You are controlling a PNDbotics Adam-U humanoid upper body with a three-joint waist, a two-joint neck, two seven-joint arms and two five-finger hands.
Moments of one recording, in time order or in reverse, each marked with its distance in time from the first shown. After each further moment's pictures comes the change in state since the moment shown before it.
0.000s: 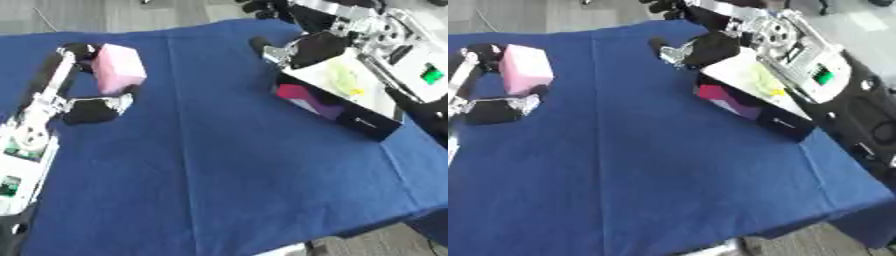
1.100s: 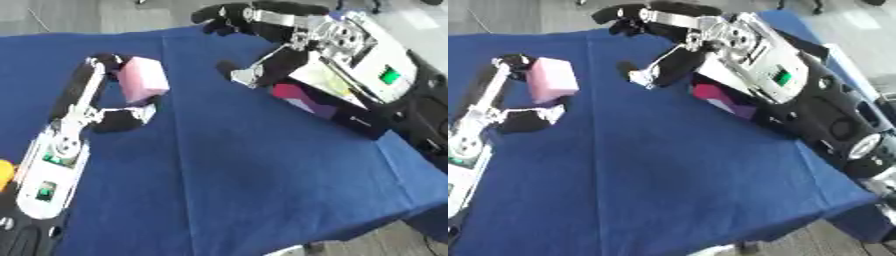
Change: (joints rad) left arm -0.020 -0.129 -0.016 0.101 -0.137 -0.053 0.042; right arm -0.050 0.064 0.053 0.006 0.082 0.004 0.089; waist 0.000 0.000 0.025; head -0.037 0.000
